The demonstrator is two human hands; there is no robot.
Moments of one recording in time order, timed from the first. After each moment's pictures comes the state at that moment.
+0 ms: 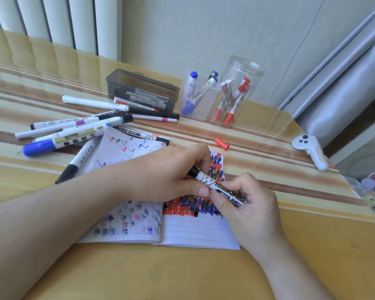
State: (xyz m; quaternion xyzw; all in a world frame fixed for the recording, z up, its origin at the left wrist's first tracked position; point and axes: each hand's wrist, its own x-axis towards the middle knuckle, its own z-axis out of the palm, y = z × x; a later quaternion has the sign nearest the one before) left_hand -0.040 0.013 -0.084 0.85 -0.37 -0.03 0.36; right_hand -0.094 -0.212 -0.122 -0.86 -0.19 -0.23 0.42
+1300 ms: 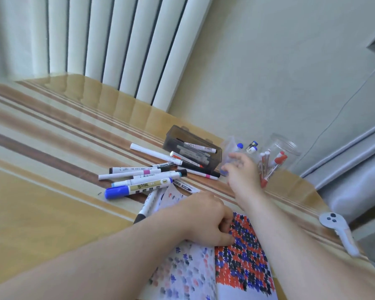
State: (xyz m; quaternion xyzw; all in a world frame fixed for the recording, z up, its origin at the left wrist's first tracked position) left_hand -0.005 0.045 -0.101 0.90 -0.34 0.04 0.26; right_hand 0.081 -0.080 -0.055 -0.85 0.02 -0.10 0.51
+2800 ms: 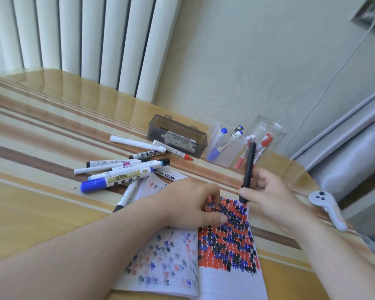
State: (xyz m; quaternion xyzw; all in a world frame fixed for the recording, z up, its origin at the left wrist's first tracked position) left_hand -0.010 0.044 -0.094 0.91 -0.31 0.03 0.28; right_hand 0.012 -0.186 -0.039 -0.91 -0.06 0.01 0.40
